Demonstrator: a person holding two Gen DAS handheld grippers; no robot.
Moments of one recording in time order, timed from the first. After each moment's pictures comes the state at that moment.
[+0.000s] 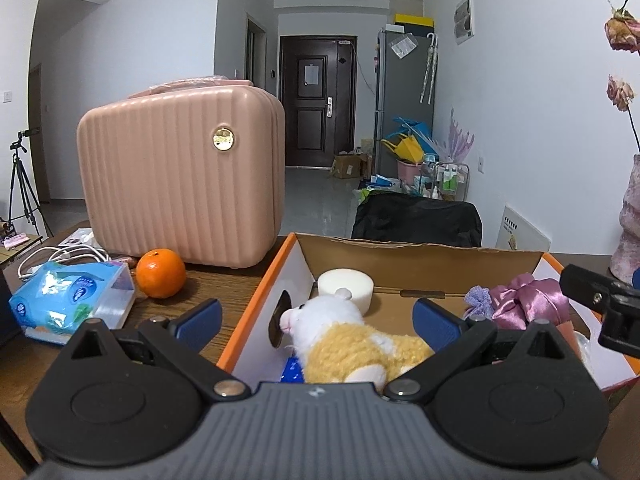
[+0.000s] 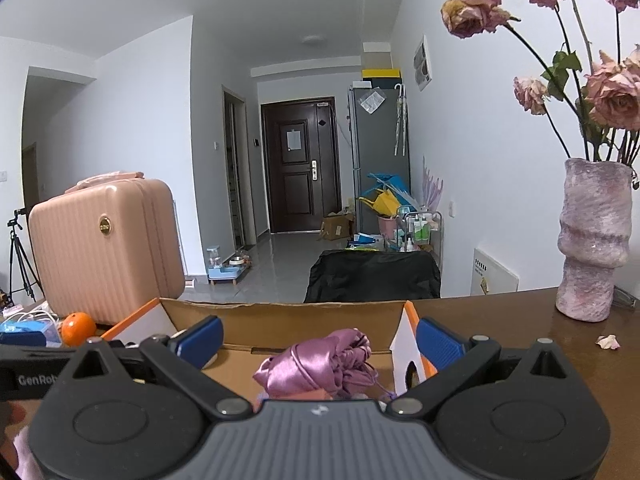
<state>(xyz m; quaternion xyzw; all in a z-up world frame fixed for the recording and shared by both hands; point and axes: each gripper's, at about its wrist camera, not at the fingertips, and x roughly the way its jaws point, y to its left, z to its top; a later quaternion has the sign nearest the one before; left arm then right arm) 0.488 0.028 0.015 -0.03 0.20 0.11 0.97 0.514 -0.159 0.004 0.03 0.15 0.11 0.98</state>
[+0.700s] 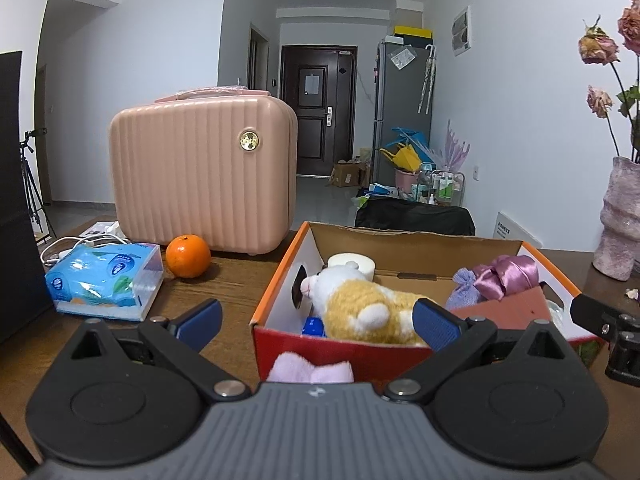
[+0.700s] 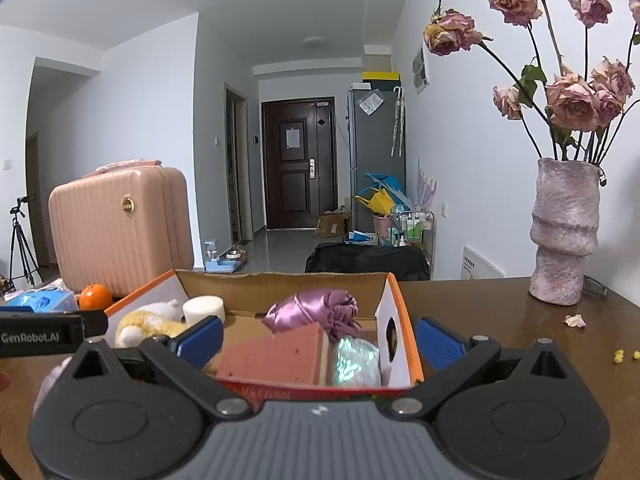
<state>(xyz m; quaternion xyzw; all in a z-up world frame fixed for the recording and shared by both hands) 0.419 0.030 0.015 -0.03 0.19 0.11 0.98 0.443 -0.170 -0.003 0.01 0.15 0.11 0.98</state>
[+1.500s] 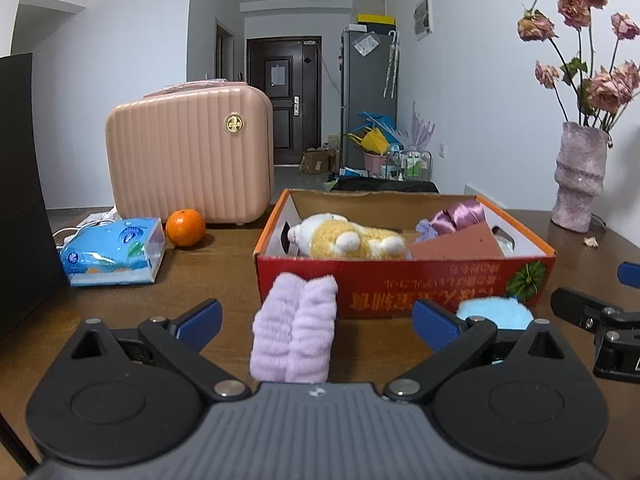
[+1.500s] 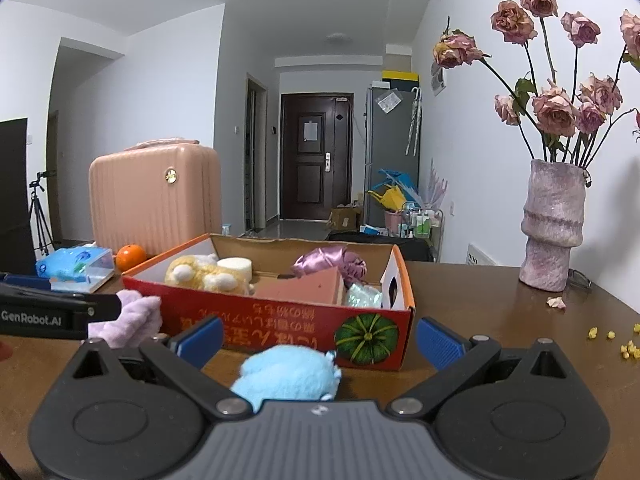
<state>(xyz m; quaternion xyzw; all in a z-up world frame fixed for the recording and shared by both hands) 0.345 0.024 0.004 -0.01 0.21 0.06 0.98 0.357 -0.176 -0.014 -0.02 0.15 0.13 0.98</state>
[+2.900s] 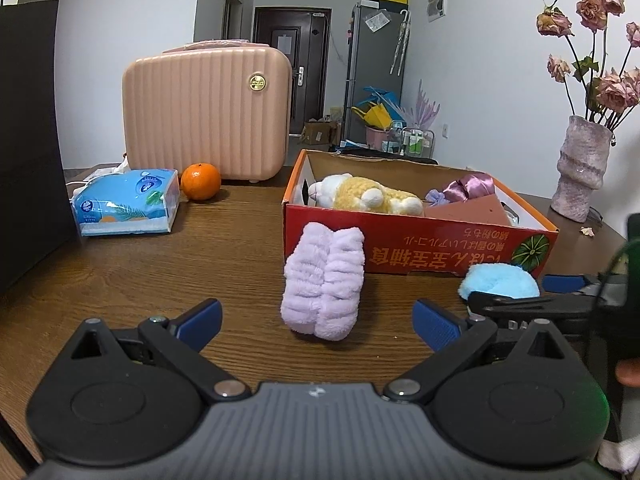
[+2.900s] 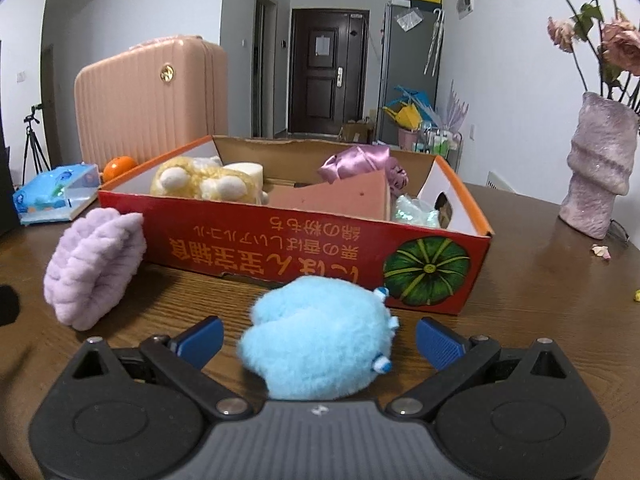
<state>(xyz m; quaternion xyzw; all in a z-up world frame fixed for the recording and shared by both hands) 0.326 0.054 -0.008 -0.05 0.25 0.05 0.96 0.423 -0.132 -0.055 -0.05 0.29 0.13 0.95</state>
